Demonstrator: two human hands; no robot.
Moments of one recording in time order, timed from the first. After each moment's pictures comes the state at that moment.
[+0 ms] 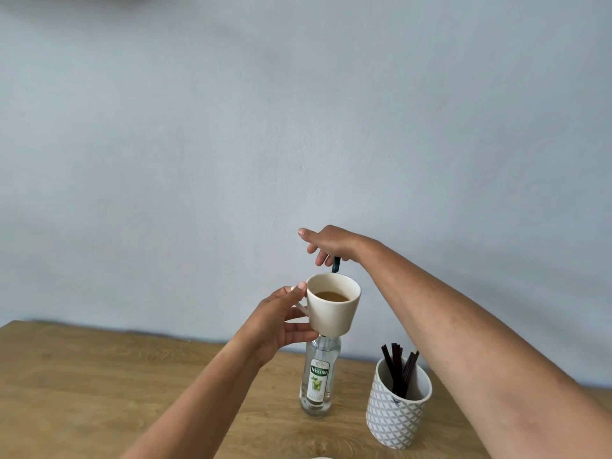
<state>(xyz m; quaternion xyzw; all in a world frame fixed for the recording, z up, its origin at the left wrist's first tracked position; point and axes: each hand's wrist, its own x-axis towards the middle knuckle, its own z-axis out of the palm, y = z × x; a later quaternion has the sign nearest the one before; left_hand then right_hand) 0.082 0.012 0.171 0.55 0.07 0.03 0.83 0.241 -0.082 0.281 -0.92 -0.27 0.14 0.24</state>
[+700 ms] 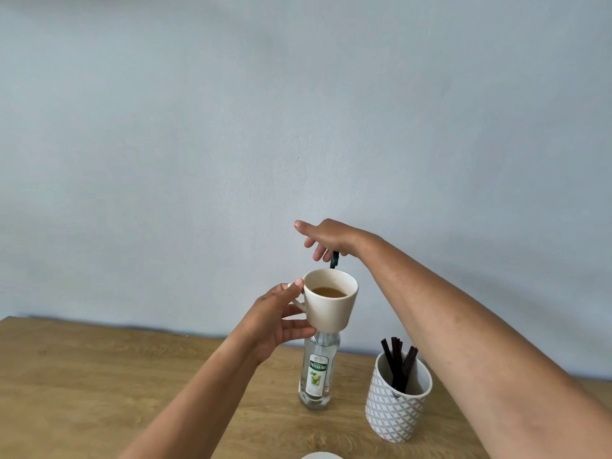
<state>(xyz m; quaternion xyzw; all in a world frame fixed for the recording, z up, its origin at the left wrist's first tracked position) 0.087 0.013 0.165 0.54 0.09 0.03 0.84 0.245 -0.082 0.277 -0.92 -0.27 0.15 0.25</state>
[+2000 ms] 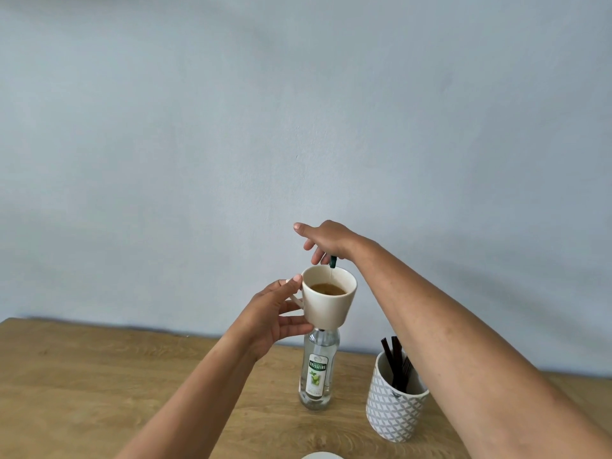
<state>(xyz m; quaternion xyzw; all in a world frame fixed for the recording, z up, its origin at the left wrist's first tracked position) 0.087 0.014 0.170 0.54 0.10 0.03 0.83 0.246 -0.082 0.265 -0.91 -0.26 0.12 0.29</state>
